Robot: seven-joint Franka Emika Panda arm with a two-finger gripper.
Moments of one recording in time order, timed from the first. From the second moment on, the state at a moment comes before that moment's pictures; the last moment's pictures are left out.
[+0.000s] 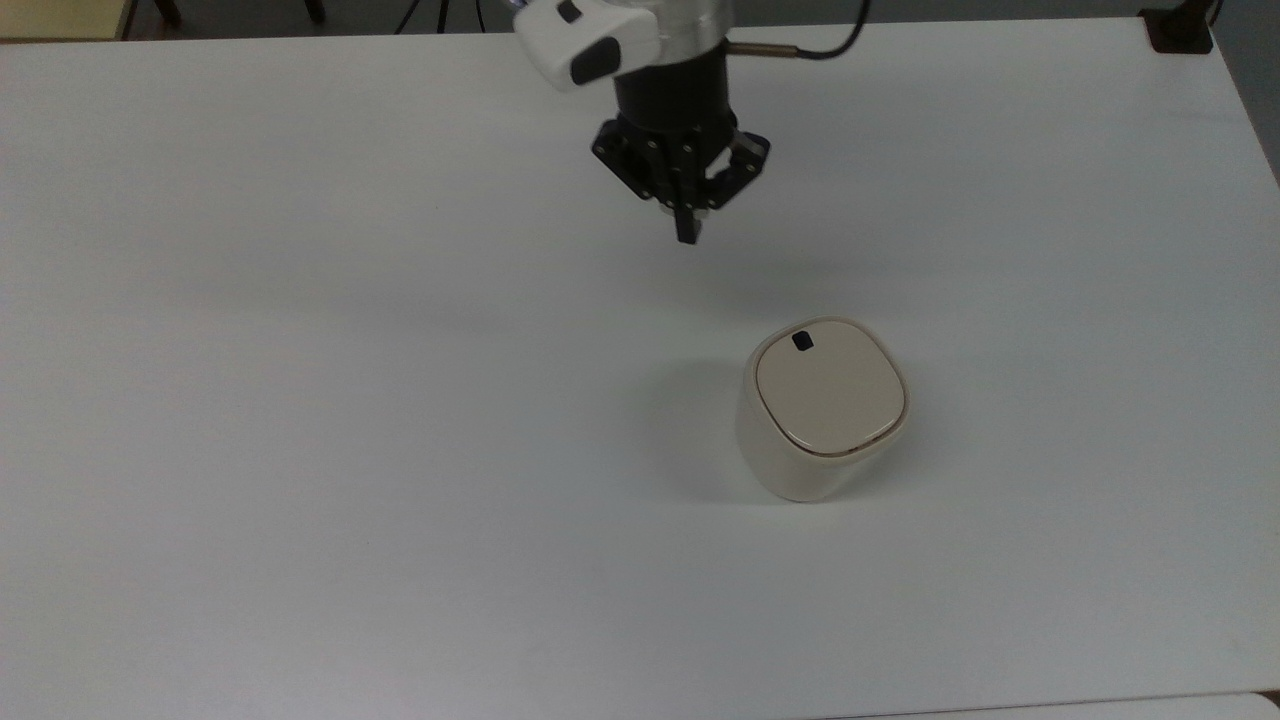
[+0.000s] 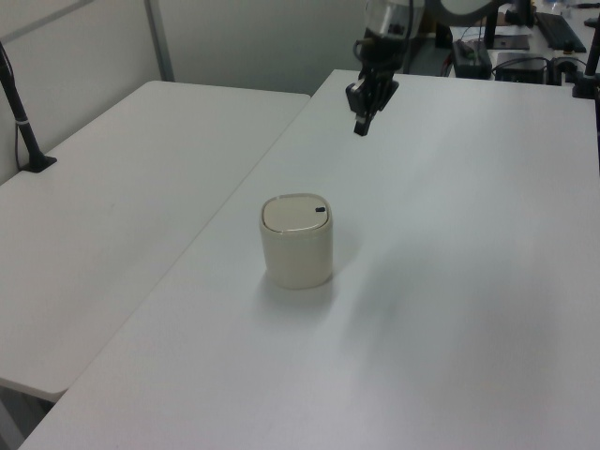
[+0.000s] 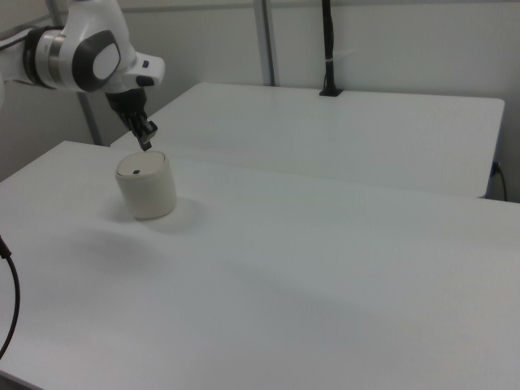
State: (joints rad) arm 0.13 0.21 0.09 -1.58 0.08 2.05 0.49
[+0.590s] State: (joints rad) arm 0.26 0.37 0.09 -1.58 -0.01 2.32 0.75
